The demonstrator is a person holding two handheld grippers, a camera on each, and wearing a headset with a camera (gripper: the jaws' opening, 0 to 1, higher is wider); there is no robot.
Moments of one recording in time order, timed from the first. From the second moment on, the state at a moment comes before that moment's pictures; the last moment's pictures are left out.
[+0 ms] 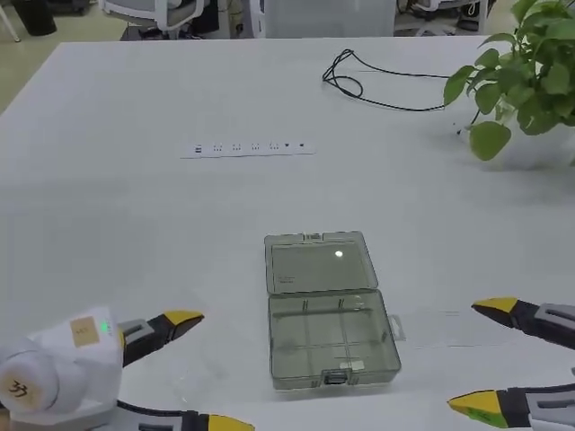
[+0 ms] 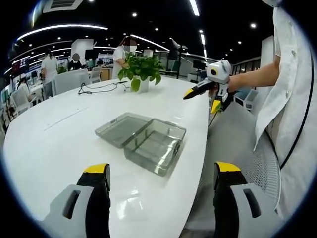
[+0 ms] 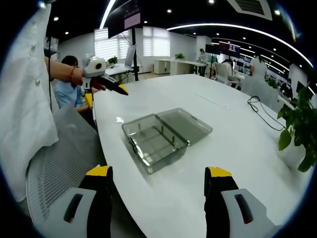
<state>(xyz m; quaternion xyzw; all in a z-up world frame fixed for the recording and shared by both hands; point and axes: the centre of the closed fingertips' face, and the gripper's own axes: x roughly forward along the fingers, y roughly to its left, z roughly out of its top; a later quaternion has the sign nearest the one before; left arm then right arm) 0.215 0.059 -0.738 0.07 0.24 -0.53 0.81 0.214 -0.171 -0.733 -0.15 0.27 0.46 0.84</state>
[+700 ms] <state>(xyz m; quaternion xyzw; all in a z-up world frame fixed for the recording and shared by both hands) 0.244 0.087 -0.739 0.08 0.25 -0.49 0.83 0.230 -0.176 -0.720 -0.13 0.25 0.45 0.85</state>
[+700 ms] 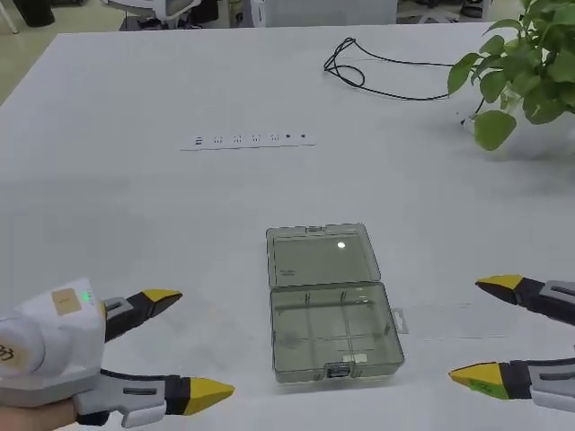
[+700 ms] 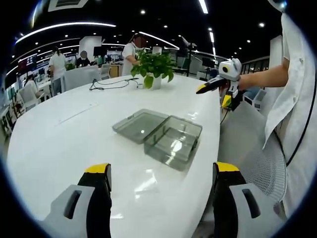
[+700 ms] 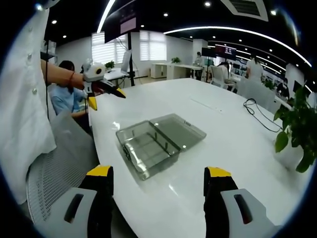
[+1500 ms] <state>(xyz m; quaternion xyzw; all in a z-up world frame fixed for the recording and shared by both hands) 0.270 0.134 -0.763 0.10 0.31 -0.41 0.85 0.227 -0.180 -0.719 -0.13 0.25 0.44 0.86</state>
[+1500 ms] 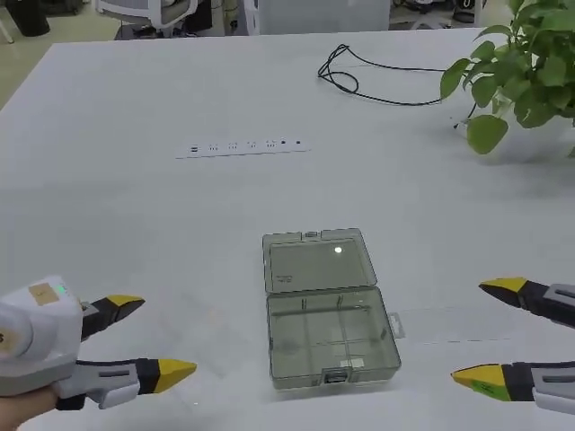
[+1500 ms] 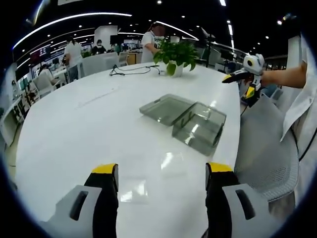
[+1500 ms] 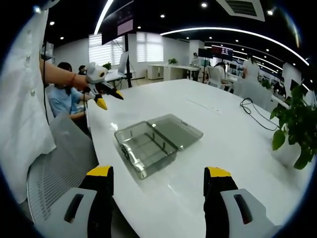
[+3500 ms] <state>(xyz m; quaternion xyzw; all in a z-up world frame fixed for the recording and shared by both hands) 0.296 0.175 -0.848 0.18 0.50 -0.31 0.79 0.223 -0.175 -0.721 -0.13 0.25 0.43 0.86</state>
